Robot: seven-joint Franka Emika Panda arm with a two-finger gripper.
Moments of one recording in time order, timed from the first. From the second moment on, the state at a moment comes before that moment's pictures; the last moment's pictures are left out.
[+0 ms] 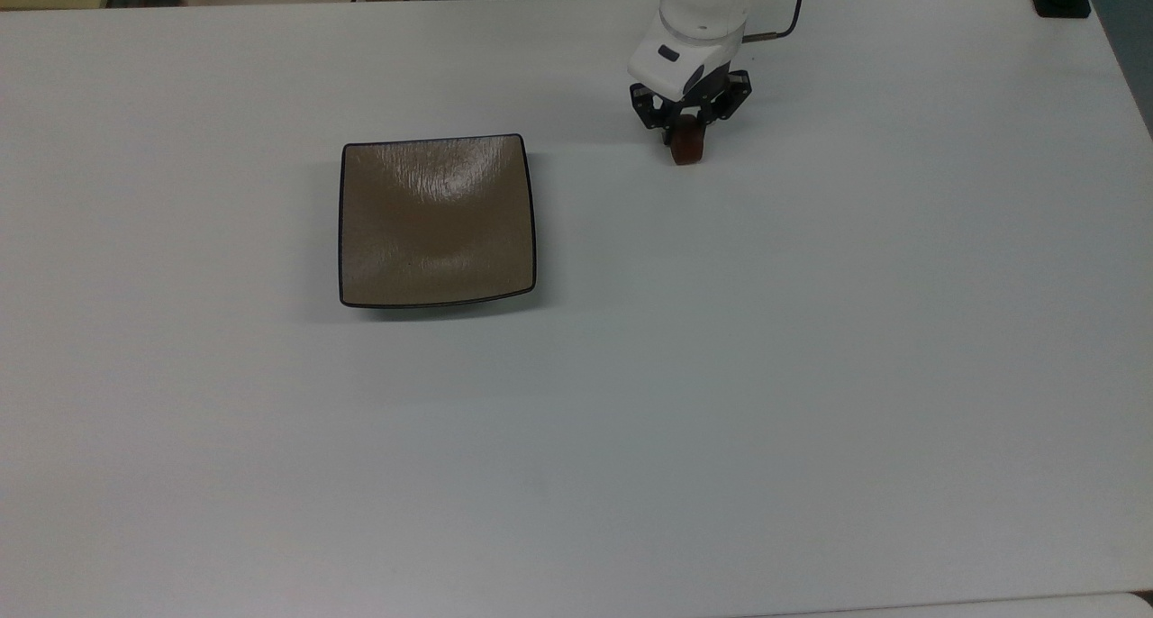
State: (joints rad) arm 0.26 0.12 0.27 -2.27 0.02 2.39 0.32
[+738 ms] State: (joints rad) arm 0.22 0.04 0.25 -2.10 0.02 2.21 0.32
